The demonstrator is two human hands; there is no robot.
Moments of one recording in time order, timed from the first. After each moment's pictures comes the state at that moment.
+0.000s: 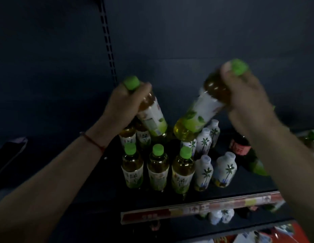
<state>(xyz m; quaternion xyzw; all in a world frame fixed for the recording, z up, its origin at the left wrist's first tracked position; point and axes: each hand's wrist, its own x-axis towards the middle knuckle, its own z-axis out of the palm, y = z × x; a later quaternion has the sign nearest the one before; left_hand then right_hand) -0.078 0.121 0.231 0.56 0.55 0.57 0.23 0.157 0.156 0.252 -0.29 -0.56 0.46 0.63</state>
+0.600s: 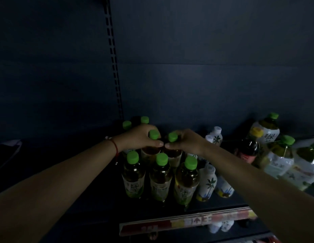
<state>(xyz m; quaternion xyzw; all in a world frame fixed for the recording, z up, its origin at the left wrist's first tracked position) -0.113 0.199 0.131 0.72 0.58 0.23 0.30 0.100 0.232 0.127 -0.43 -0.78 0.41 0.20</state>
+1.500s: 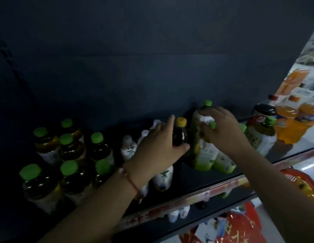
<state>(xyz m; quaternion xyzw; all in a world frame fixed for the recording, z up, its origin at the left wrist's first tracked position) 0.168 0.171 0.157 0.77 0.58 0.20 0.15 0.379 0.224 0.153 -0.55 -0.76 -0.03 0.34</state>
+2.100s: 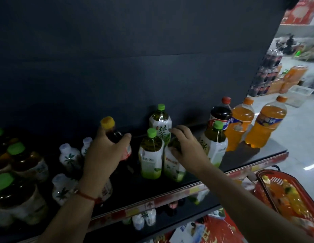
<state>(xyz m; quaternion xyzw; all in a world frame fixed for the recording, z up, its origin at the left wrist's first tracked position) 0.272 0.199 0.133 0.49 0.72 0.45 0.19 0.517 0.257 0.085 -0.52 -0.80 0.08 0.29</state>
